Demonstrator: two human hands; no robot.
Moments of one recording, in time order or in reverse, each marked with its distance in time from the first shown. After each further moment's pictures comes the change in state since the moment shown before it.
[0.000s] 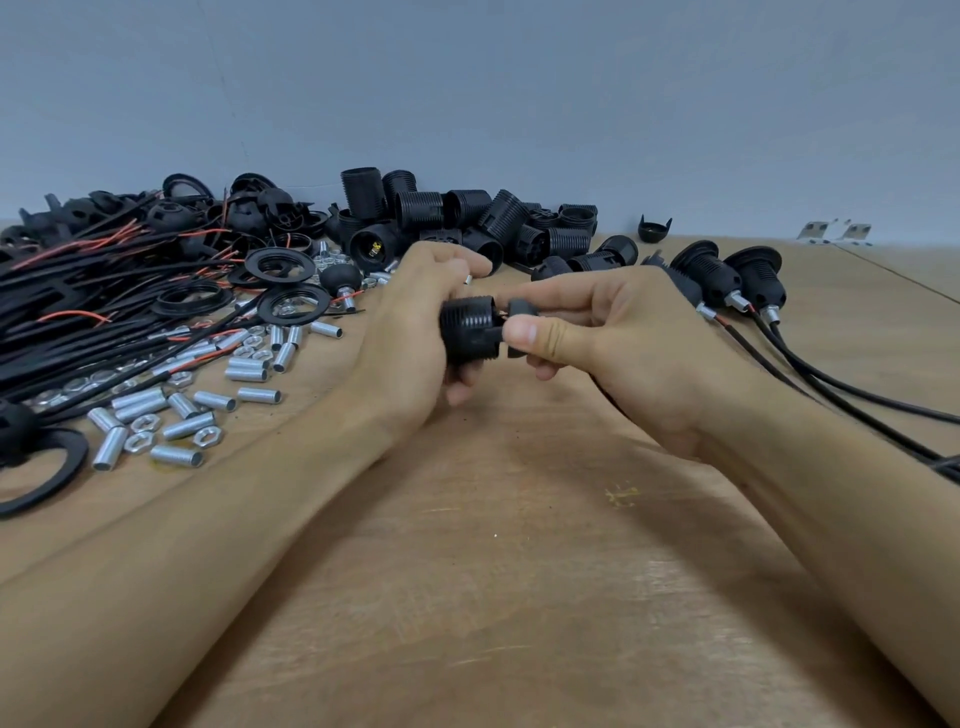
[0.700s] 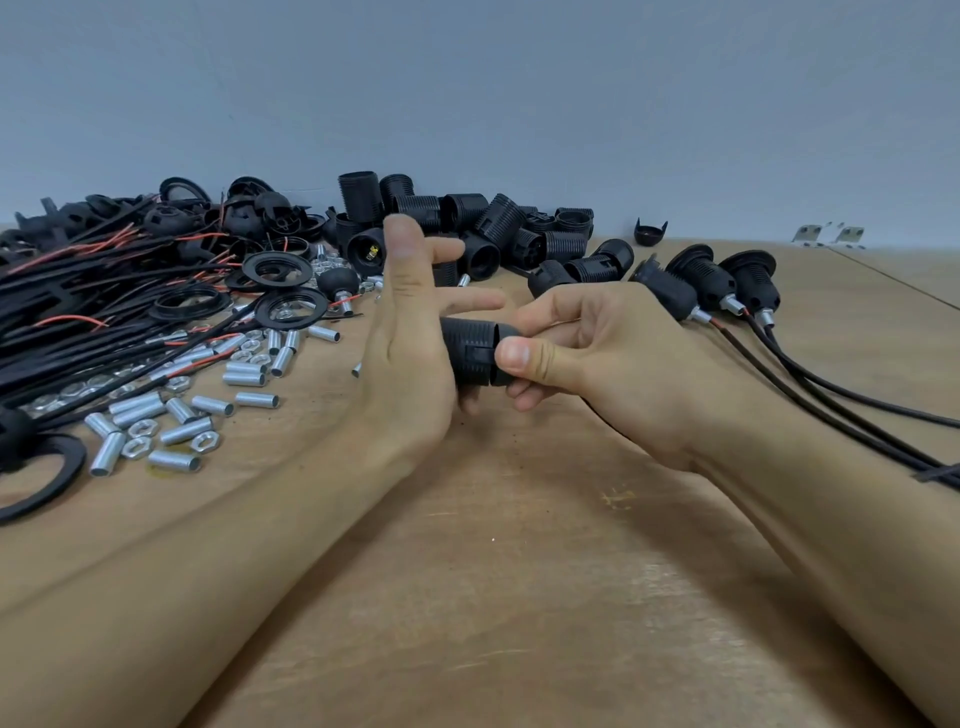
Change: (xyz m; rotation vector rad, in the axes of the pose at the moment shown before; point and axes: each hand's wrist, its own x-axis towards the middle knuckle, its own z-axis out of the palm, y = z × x) left_hand -0.016 0.003 0.011 0.036 0.084 0.053; right_hand -0.004 0.002 0.002 0.017 -0.041 0.039
